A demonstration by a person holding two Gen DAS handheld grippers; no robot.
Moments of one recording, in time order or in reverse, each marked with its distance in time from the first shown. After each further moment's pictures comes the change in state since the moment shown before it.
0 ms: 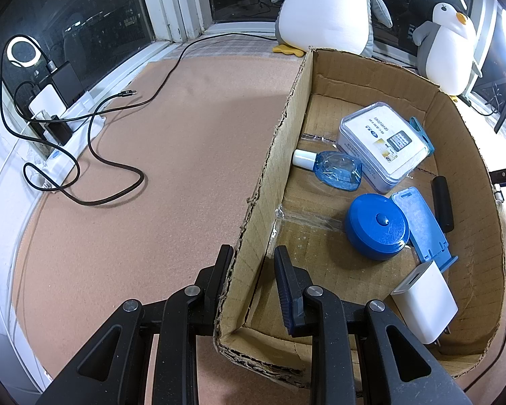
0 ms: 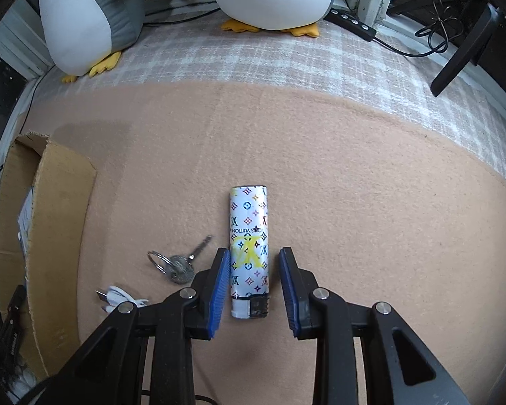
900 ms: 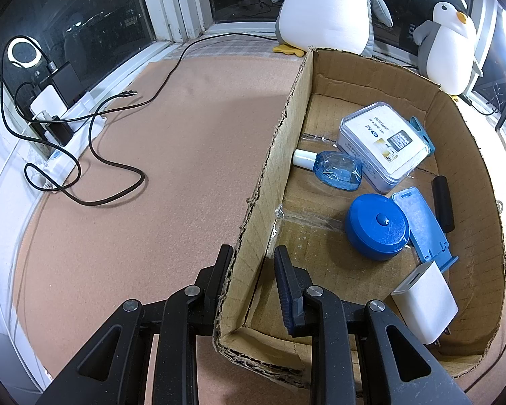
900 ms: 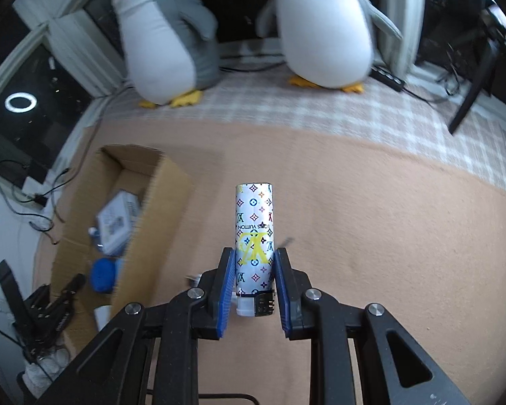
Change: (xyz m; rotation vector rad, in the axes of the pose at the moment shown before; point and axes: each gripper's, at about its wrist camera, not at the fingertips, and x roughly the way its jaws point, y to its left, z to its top) left arm 0.000 0.000 0.000 0.000 0.001 -0.001; right arm -0.080 0.031 -0.027 -0.065 -0.185 0.217
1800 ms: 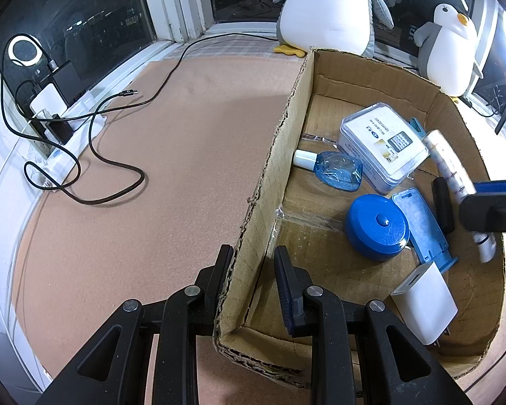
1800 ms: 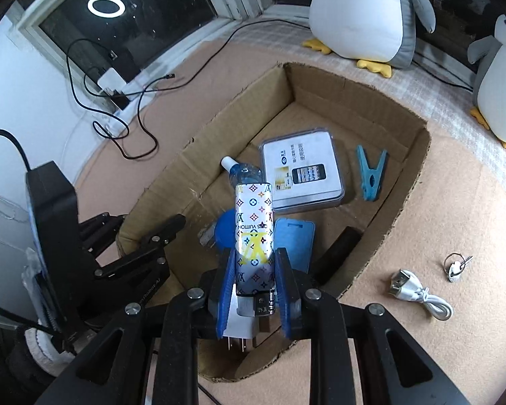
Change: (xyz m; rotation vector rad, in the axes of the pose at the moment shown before) left arm 0.000 0.001 0.000 -0.002 -0.001 -0.002; right arm 0.055 0.167 -0.032 -0.347 0.155 0.146
